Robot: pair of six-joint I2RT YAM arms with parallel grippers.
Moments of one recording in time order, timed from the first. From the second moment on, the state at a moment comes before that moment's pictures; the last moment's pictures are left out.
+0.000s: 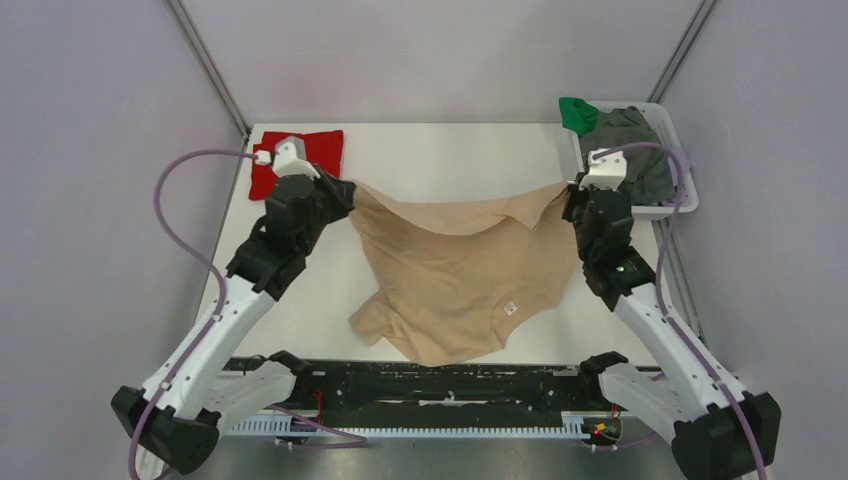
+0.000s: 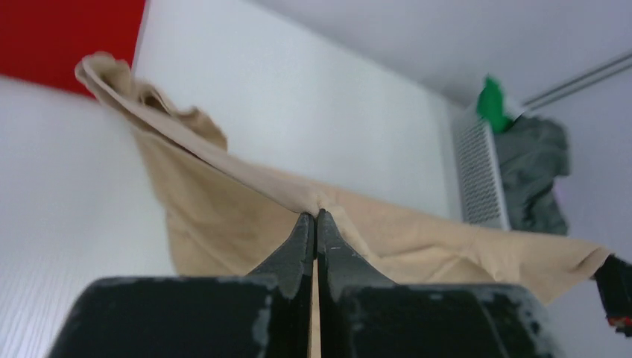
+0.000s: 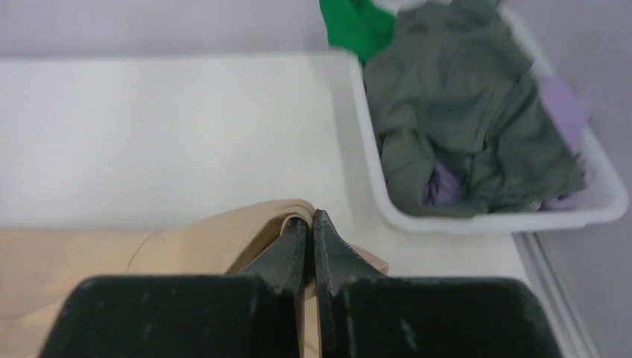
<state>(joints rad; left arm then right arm) -0.47 1.00 0.98 -0.34 -0.27 -0.68 0.30 0.99 0.71 0.04 0.43 0.03</state>
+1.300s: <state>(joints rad) -0.47 0.62 1.62 -0.41 -0.38 -0.47 0.30 0.80 1.71 -0.24 -0.02 -0.16</state>
